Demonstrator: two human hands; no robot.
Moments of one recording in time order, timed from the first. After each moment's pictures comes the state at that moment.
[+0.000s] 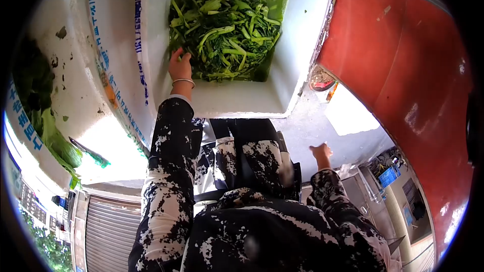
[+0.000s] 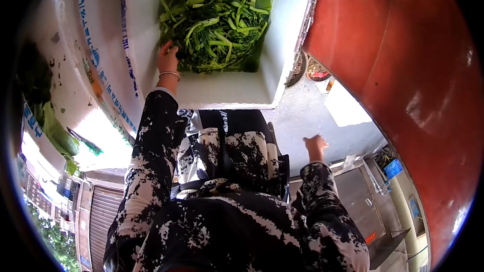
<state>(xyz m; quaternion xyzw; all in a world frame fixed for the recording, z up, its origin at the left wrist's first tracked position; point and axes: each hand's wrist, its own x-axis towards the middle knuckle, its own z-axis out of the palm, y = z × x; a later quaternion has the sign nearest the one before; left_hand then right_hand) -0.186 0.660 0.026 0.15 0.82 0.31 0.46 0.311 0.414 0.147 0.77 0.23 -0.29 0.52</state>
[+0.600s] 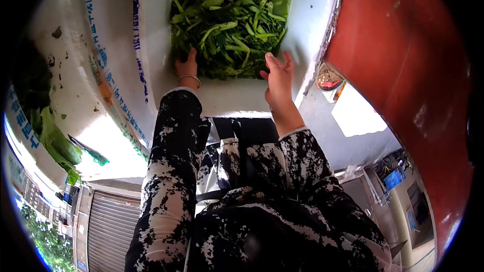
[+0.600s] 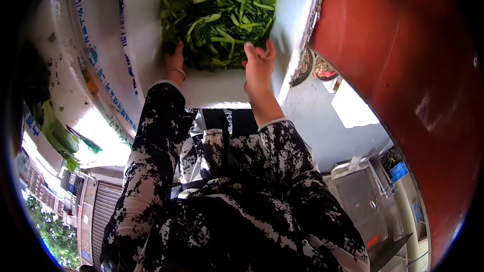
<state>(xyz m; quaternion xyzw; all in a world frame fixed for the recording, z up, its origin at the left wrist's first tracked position) -0.173 0.655 0.022 0.03 0.85 0.18 0.49 0.042 0.665 0.153 0.76 0.11 -0.52 -0.37</state>
